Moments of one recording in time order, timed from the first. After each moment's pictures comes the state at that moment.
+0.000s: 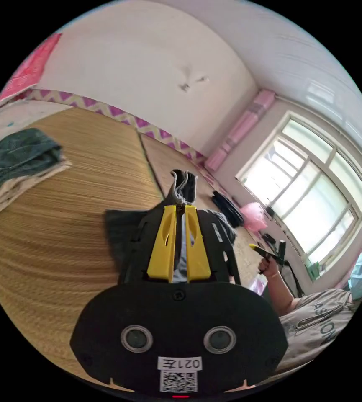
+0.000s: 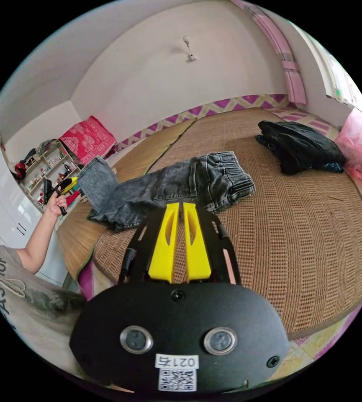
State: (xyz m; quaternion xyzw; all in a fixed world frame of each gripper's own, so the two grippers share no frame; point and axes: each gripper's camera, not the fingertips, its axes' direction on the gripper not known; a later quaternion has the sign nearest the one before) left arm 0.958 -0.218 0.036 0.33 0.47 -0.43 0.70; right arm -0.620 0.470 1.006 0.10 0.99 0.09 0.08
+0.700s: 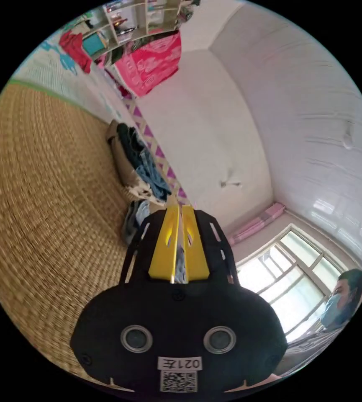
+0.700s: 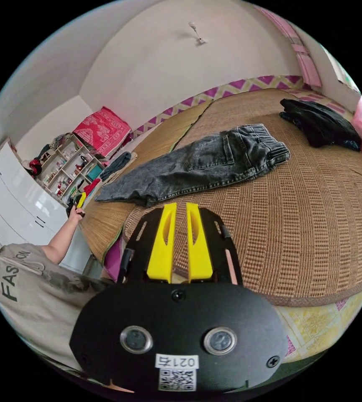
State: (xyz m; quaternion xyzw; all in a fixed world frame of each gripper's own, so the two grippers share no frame) left arm 0.961 0.176 0.190 0.40 0.41 -0.68 0.46; right arm -0.565 0.488 1.039 0.11 0.97 0.14 0.14
